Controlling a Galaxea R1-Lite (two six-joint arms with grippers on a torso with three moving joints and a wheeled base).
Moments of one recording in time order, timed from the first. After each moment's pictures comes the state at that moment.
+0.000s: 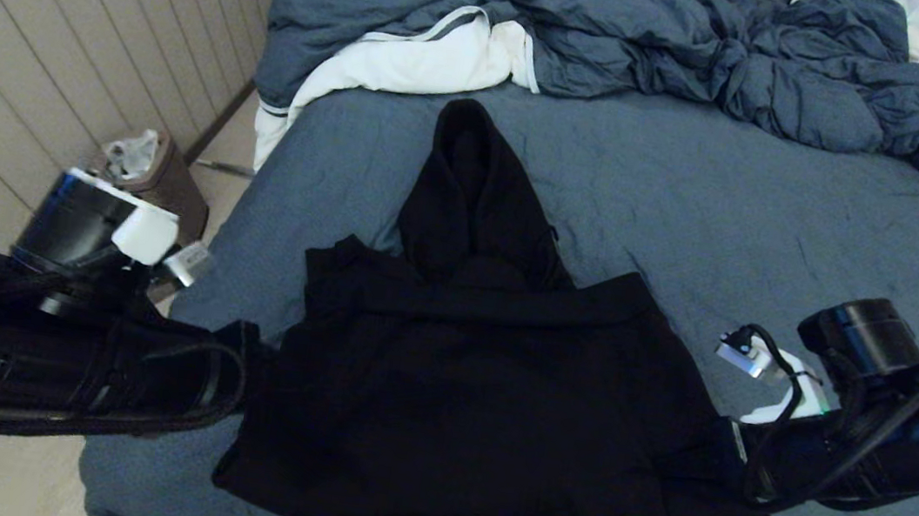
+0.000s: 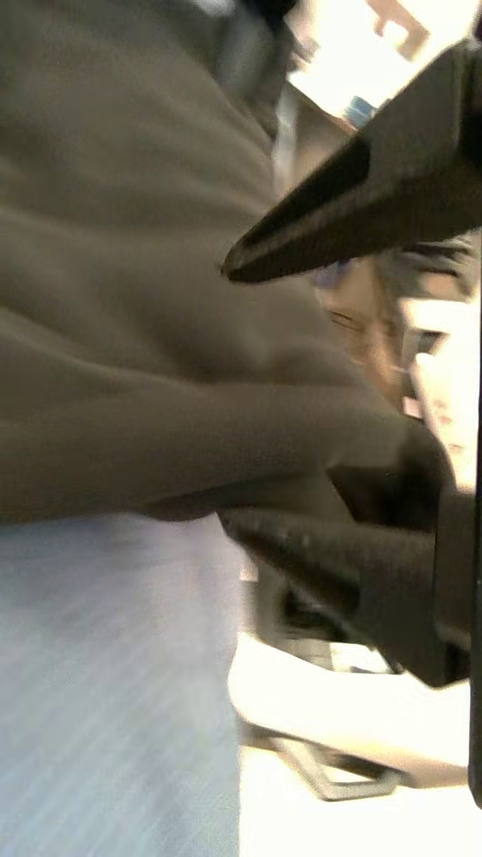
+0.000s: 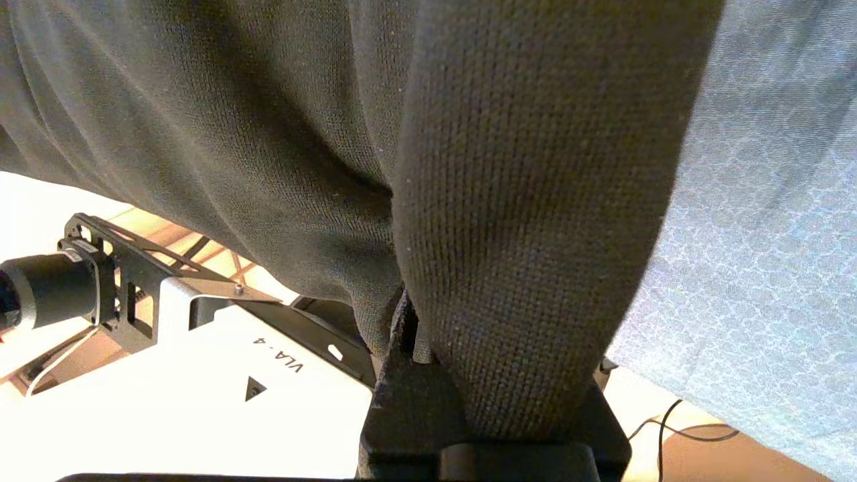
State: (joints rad) left arm -0.51 1.46 -0.86 0.11 -0.17 -0.76; right arm 0.11 1.61 -0.91 0.34 0.52 0.10
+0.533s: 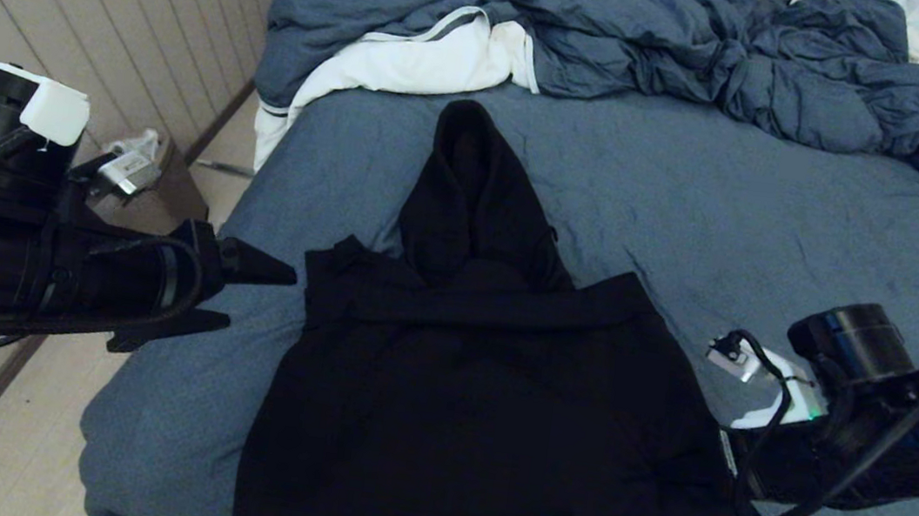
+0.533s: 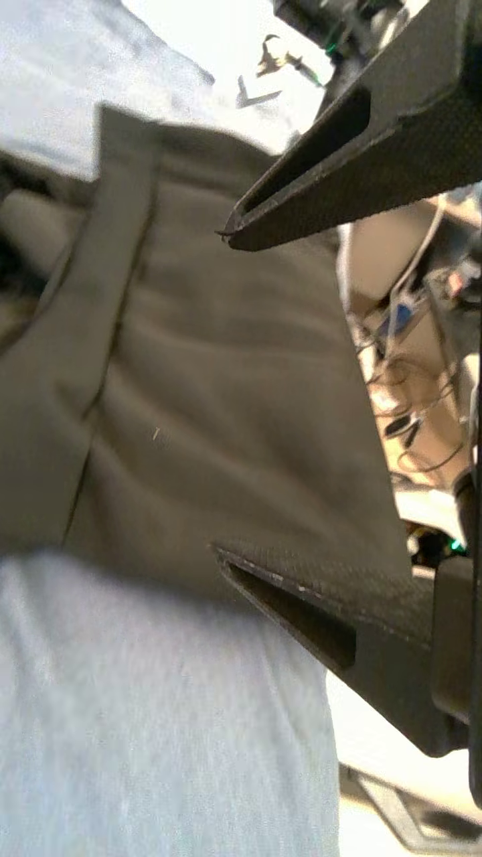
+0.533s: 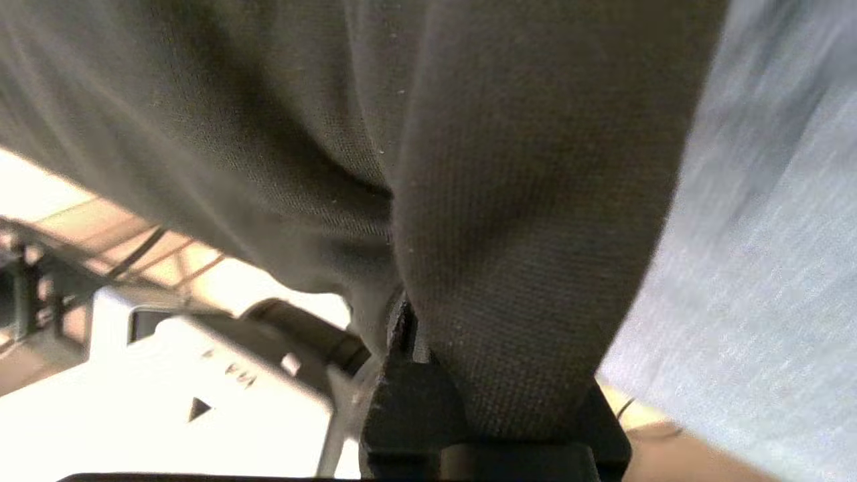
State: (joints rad) left arm -0.38 1.43 -1.00 0.13 -0.24 -0.75; right arm 0.14 1.61 -0.87 0.26 0.42 0.08
